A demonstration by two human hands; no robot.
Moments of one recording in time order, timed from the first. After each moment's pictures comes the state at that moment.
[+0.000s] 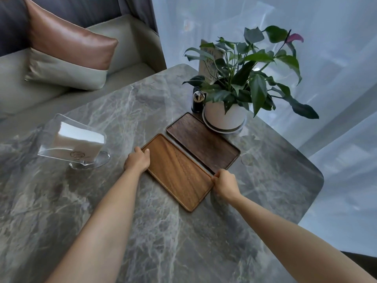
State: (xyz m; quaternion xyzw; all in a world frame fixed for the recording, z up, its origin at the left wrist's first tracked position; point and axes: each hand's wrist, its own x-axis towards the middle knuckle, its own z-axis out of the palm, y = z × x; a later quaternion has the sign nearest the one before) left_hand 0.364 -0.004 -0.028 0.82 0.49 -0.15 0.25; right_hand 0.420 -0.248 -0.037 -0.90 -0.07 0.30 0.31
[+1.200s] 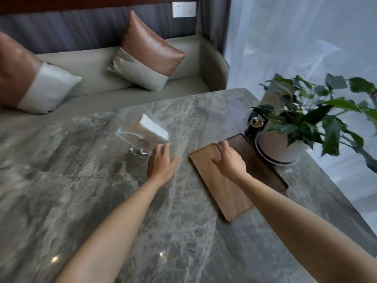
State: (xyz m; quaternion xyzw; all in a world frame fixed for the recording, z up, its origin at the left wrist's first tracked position) left_hand 0.271 0.020 0.020 0.86 0.44 0.09 0.26; right_hand 0.414 -0.107 0.046 -0.90 -0.34 0.19 0.19
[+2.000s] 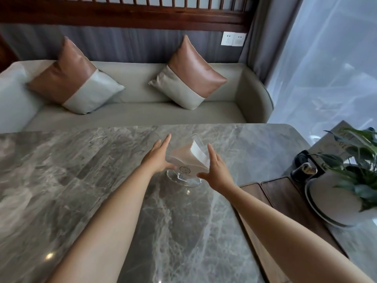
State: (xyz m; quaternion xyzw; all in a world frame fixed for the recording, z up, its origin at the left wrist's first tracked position) left_hand 0.221 0.182 0.038 0.82 0.47 0.00 0.33; right_hand 0.356 0.045 0.044 -0.82 -0.48 0.22 0.22
